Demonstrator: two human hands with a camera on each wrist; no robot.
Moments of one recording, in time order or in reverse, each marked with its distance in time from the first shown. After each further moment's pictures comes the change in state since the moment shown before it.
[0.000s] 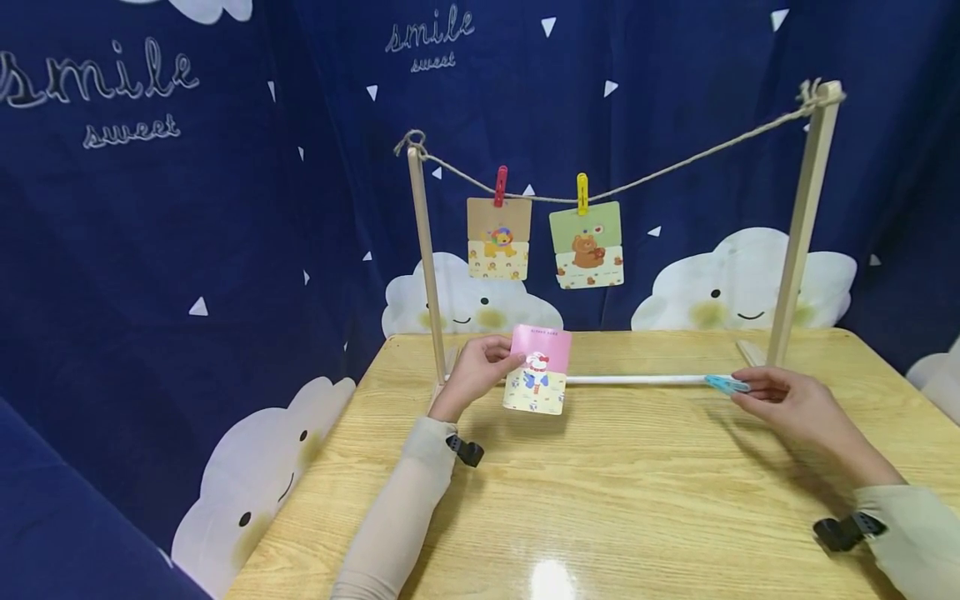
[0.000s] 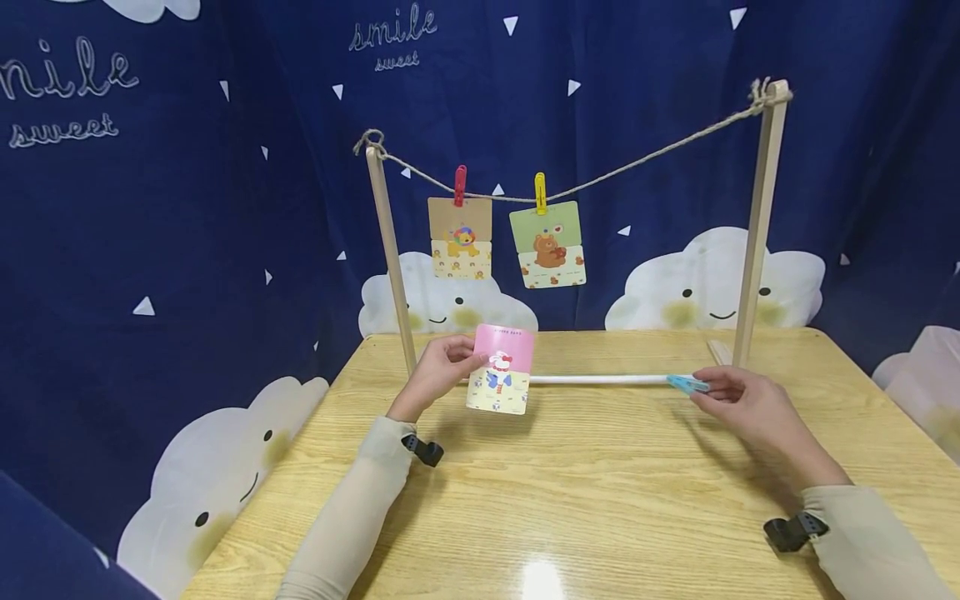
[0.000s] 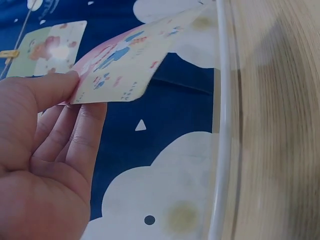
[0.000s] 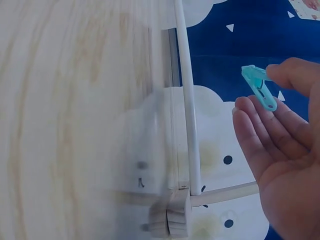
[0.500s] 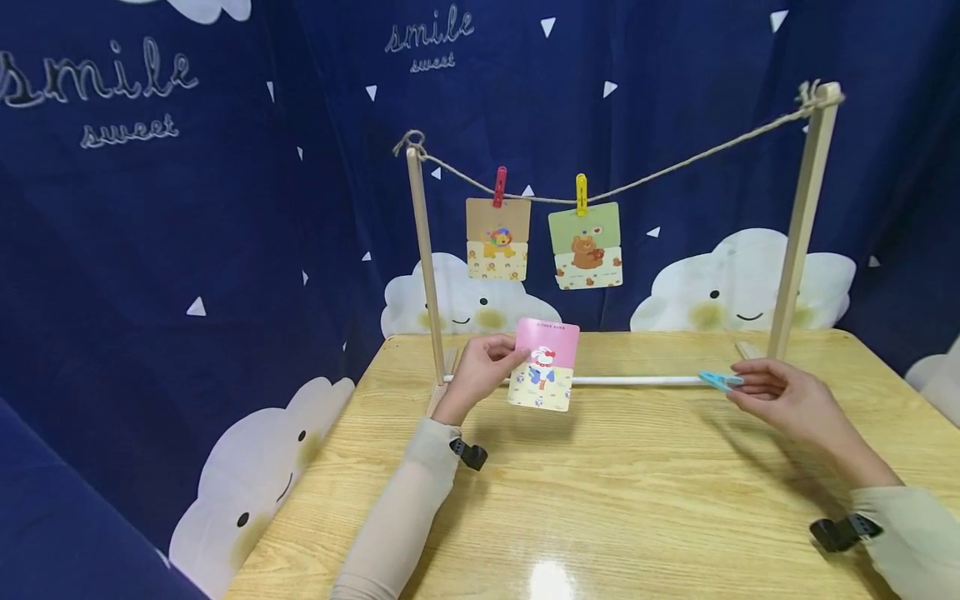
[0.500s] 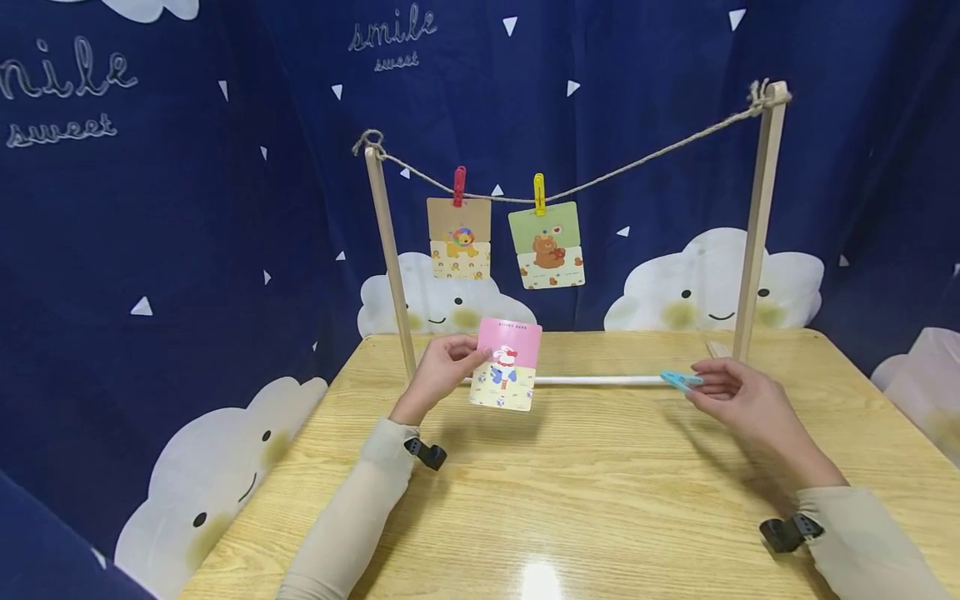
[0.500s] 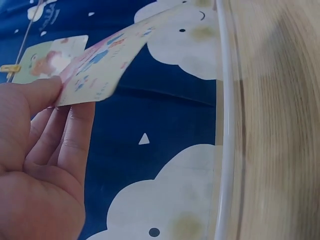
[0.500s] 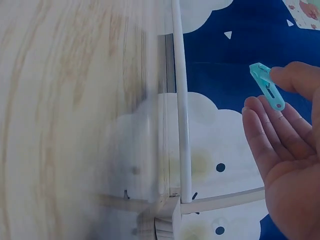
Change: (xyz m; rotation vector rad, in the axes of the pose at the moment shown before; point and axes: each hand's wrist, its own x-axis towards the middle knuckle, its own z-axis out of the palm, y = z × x) left_hand -0.002 0.012 0.008 -0.064 0.037 0.071; right_hand 0.003 -0.008 0.002 0.162 0.064 -0.081
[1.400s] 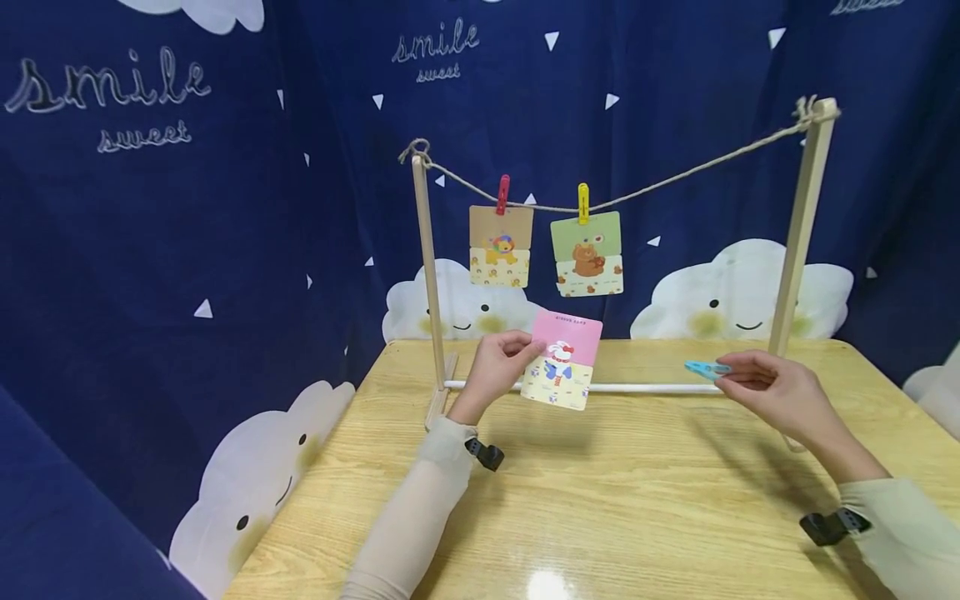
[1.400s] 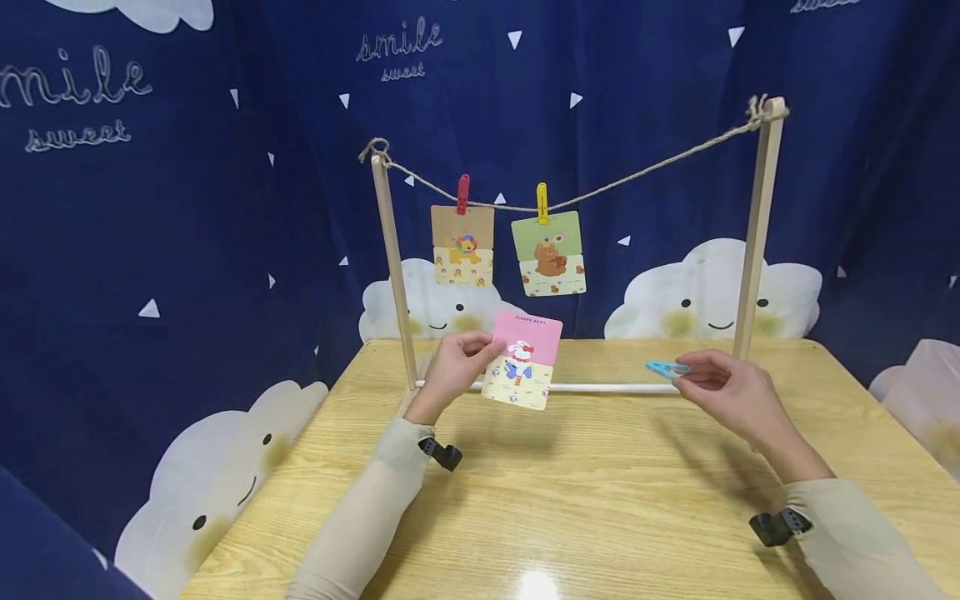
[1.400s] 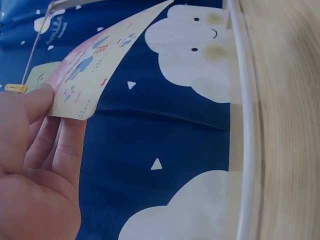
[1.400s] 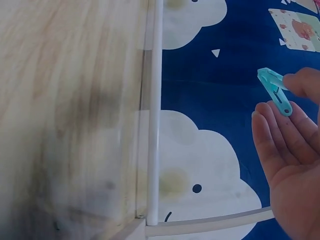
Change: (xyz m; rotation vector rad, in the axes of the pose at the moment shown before) left_hand 0.010 0.018 0.017 -0.040 0.019 0.133; right_hand 0.011 -0.037 0.002 -0.045 0.026 -0.053
